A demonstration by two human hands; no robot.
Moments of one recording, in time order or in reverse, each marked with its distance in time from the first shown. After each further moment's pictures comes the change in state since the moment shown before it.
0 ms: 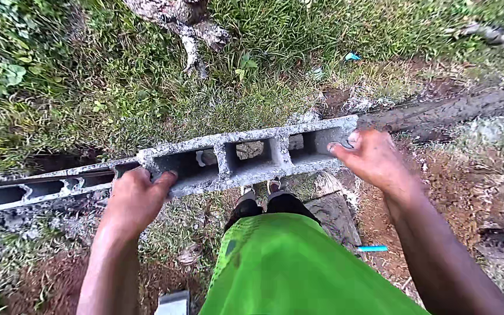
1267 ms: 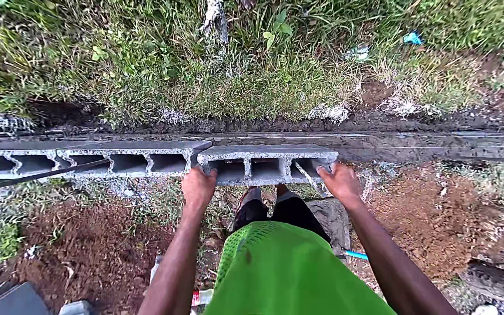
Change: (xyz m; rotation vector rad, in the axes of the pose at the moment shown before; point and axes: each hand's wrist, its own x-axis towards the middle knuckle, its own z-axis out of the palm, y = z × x) left_hand 0.137 -0.032 0.154 0.169 -0.115 -0.328; right_hand 0.139 0.026 0.174 -0.081 -0.455 0.258
